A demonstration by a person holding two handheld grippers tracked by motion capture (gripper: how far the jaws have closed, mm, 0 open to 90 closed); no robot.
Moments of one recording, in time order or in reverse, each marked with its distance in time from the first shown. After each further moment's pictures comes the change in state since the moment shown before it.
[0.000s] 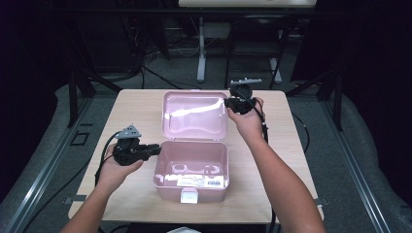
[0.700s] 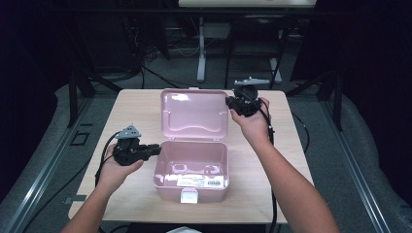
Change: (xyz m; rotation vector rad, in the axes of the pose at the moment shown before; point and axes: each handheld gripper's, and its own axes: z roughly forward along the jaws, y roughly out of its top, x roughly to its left) left arm 0.000 0.000 0.000 -0.003 0.004 -0.008; right arm 0.008 0.001 -0.037 -0.067 0.039 -0.035
